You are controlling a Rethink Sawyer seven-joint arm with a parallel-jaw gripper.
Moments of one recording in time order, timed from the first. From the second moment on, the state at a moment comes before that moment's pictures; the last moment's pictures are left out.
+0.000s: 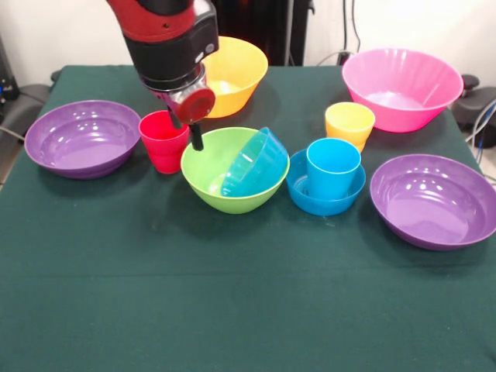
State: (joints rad) arm -0.52 -0.51 0.13 1.51 -0.16 0.76 2.37
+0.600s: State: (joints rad) arm -0.53 -0.53 0.13 1.55 -0.29 0.76 2.37
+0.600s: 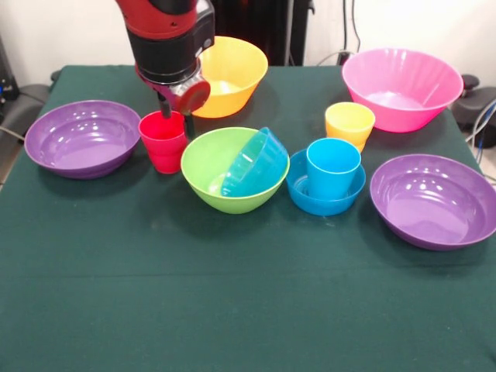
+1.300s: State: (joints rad) arm -0.55 -0.51 0.13 1.60 -0.34 0.64 2.37
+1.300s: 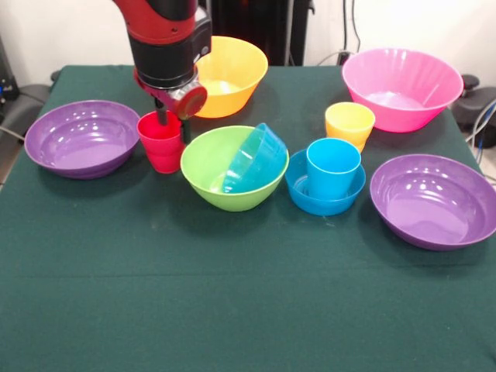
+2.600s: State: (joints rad) arm -0.54 -0.52 0.13 1.64 -0.35 0.63 2.37
